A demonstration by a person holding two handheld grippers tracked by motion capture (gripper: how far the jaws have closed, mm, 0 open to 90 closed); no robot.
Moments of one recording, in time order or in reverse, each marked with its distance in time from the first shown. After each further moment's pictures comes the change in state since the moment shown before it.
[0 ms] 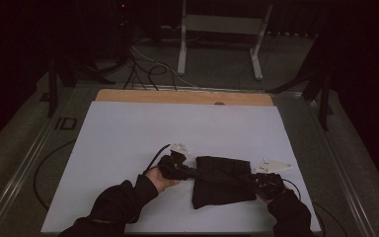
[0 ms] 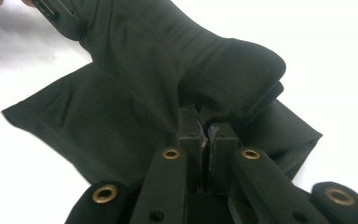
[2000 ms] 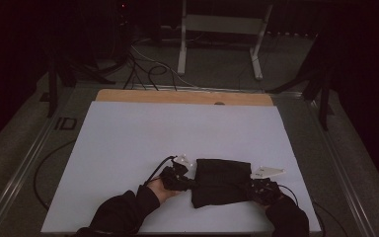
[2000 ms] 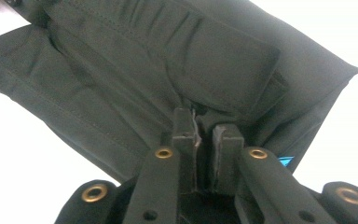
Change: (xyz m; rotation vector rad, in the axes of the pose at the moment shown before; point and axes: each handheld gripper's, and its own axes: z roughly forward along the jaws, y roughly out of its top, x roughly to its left) left arm -0.006 -0.025 0.024 0.084 0.055 -0.037; right arm -0.001 -0.028 0.020 0.128 -0.014 0.064
